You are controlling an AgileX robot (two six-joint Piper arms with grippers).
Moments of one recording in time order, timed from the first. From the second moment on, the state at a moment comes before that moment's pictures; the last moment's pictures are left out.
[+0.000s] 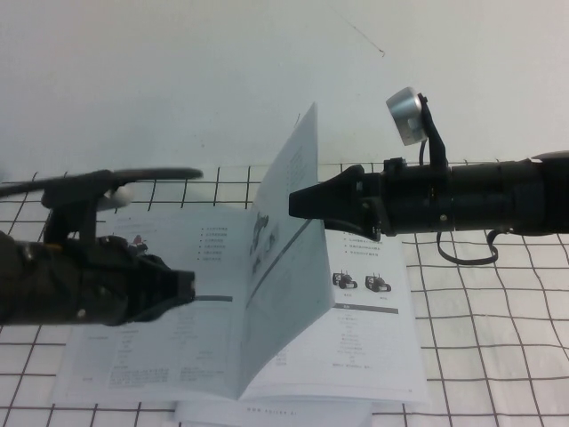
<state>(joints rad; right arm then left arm) 0.31 1.90 -1.16 1.70 1.03 -1.21 -0.18 1.33 -0.78 -0.85 0.59 0.50</state>
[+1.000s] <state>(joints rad) 0.43 1.90 -1.23 1.70 0.98 -1.23 -0.91 1.19 -0.48 -1.08 -0.08 0.58</state>
